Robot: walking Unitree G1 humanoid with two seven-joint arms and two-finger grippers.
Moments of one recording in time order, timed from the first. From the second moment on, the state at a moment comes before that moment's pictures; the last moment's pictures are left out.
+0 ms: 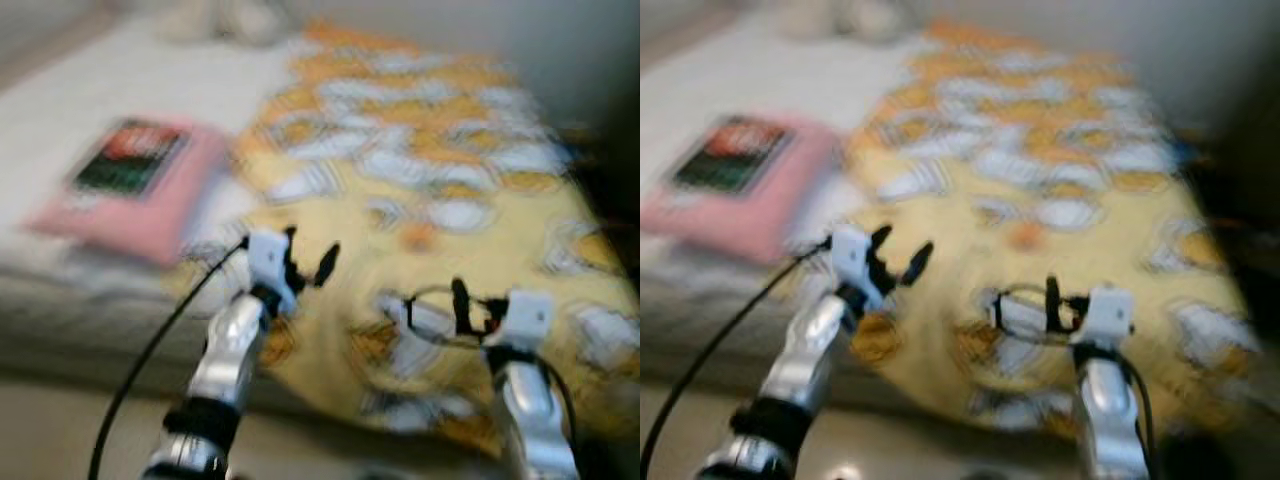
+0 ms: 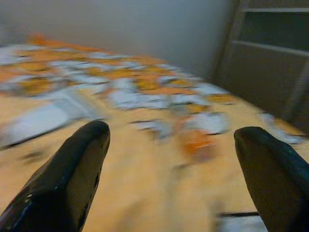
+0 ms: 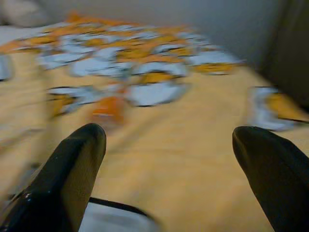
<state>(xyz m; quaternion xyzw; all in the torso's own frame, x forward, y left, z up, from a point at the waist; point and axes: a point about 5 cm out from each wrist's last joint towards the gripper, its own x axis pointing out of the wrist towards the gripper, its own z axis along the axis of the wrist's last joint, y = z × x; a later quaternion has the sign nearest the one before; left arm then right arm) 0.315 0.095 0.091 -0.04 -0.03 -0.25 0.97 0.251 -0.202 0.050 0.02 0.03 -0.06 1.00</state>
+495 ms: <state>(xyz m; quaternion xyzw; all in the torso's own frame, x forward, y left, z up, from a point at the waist) 0.335 0.101 0.097 -0.01 -0.01 -0.22 0.98 0.251 -0.189 0.047 0.00 0.04 -0.04 1.00</state>
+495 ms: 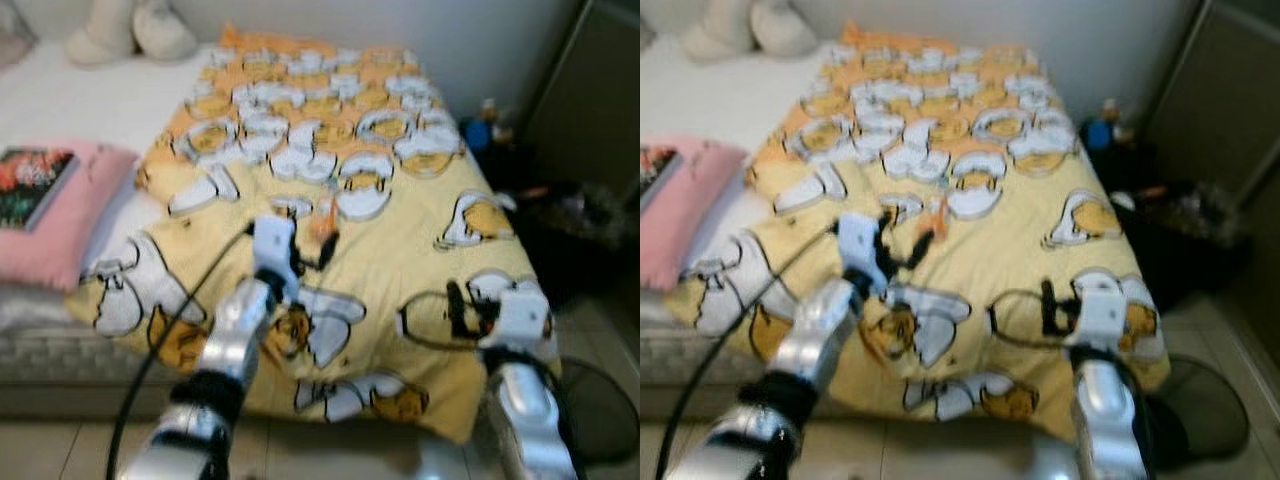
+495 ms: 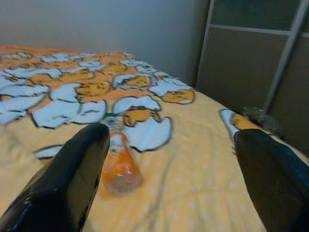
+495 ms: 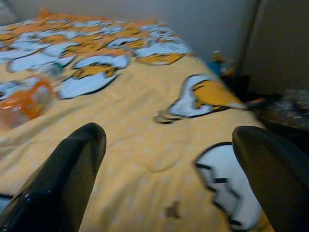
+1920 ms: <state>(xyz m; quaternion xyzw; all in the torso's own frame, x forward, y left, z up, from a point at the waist) 0.381 0.090 0.107 0.04 0.15 -0.08 0.99 0.117 -0.175 0.033 -0.04 0.13 -0.02 0.99</state>
